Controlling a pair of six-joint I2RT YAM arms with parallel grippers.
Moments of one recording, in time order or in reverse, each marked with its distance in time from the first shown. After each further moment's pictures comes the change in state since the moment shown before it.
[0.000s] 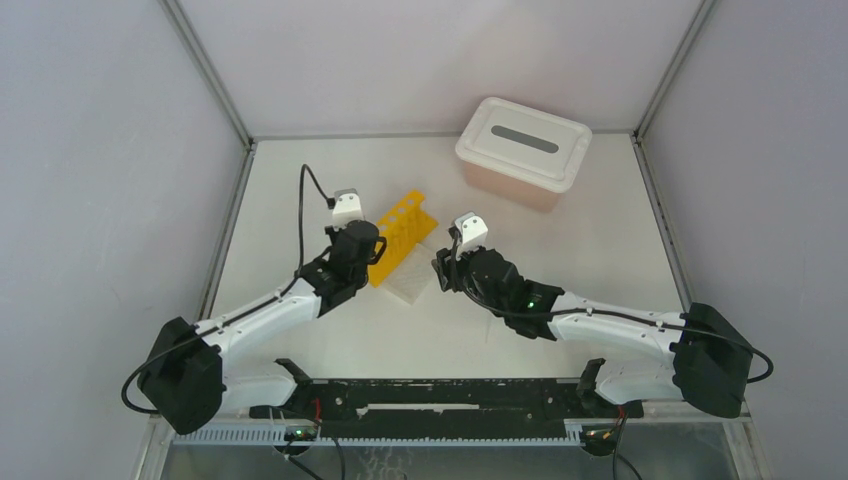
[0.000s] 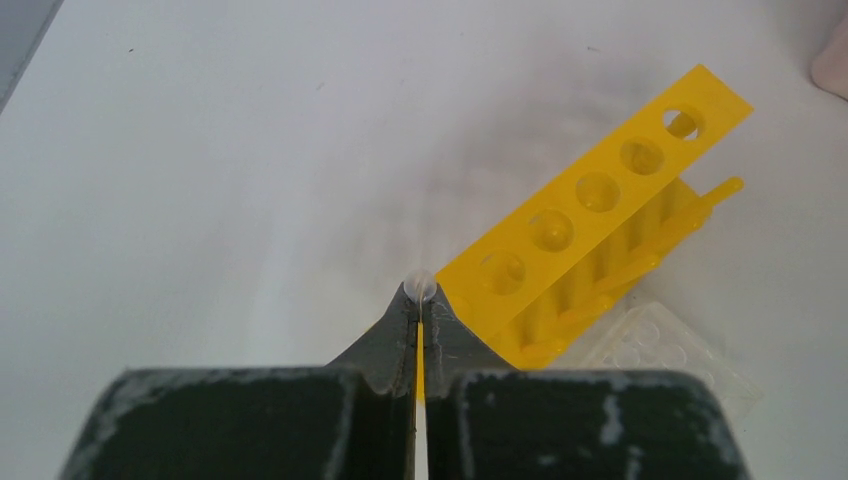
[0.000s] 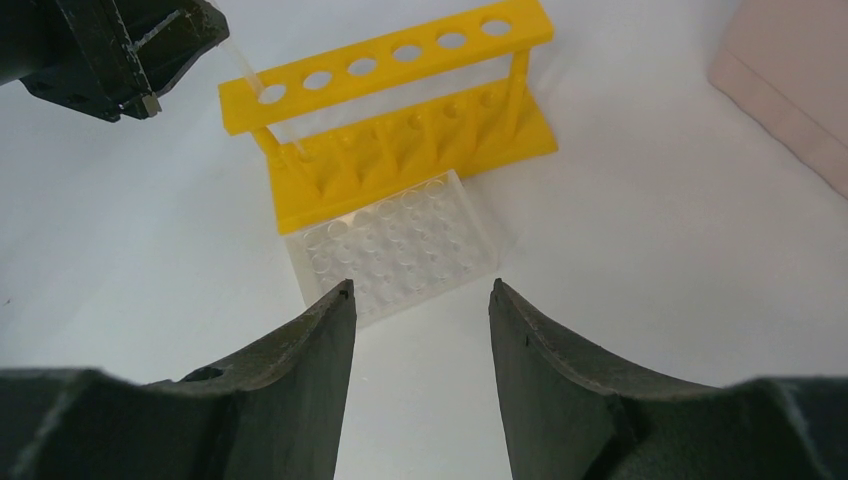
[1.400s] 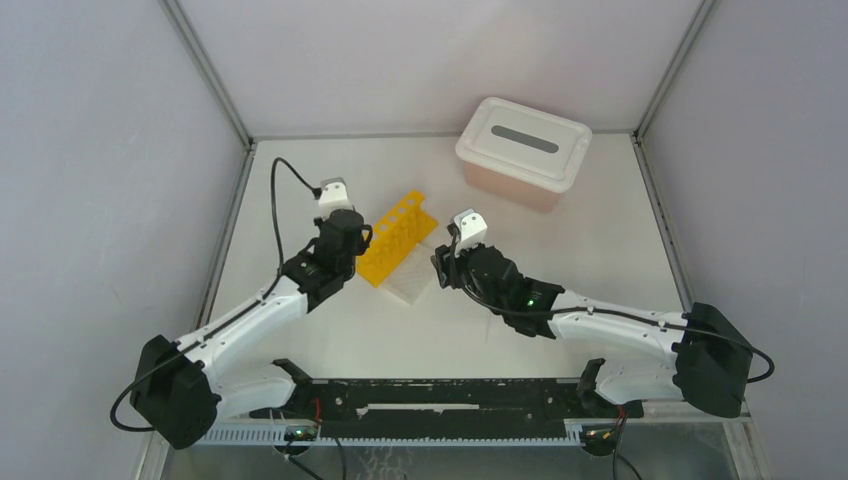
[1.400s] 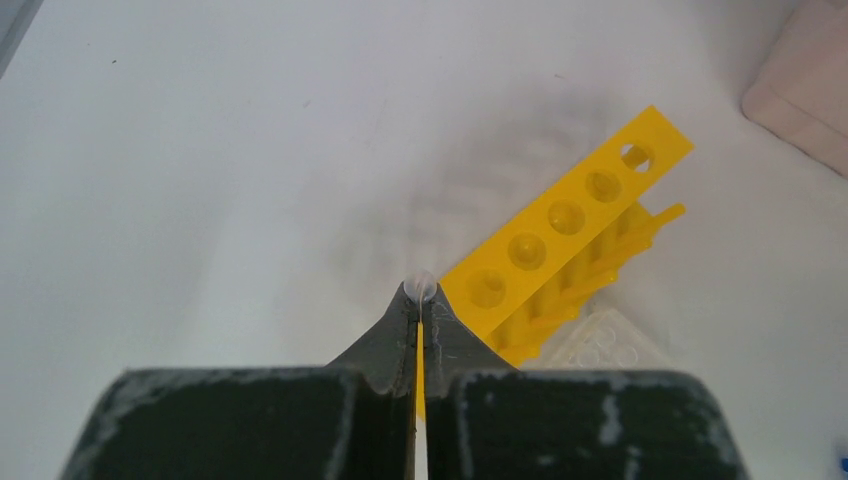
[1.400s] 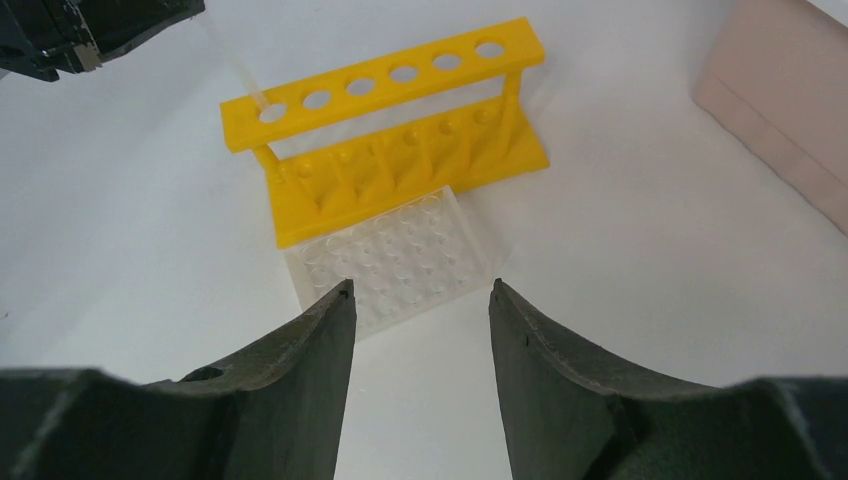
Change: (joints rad) left arm 0.068 -0.077 0.079 -0.113 0.115 -0.017; right arm 0.006 0.000 0.030 -0.015 0.020 -0.019
